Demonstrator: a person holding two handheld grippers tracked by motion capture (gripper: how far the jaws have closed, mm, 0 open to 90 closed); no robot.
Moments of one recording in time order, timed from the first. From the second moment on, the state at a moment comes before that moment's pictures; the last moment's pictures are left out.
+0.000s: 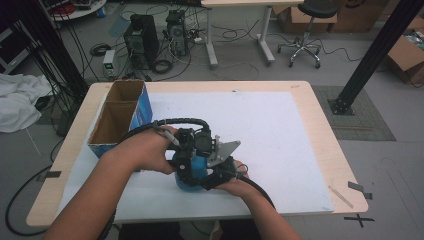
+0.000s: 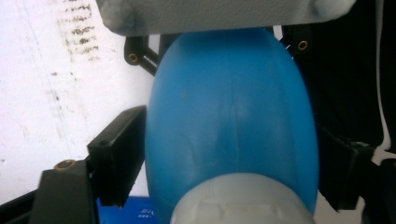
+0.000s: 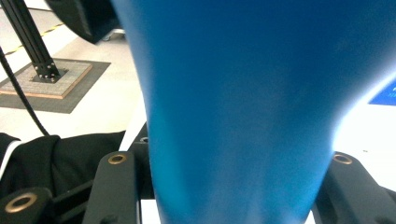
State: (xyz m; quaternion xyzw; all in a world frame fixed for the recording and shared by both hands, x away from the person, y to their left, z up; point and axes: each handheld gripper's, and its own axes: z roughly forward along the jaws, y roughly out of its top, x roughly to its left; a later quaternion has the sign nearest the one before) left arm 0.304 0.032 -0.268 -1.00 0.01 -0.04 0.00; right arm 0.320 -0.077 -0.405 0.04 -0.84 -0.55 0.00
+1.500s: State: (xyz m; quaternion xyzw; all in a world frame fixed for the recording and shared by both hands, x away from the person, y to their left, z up) left arm 0.302 0.031 -0.270 -1.00 -0.01 -0.05 0.03; right arm 0.319 -0.073 -0.407 0.03 -0.84 -0.54 0.01
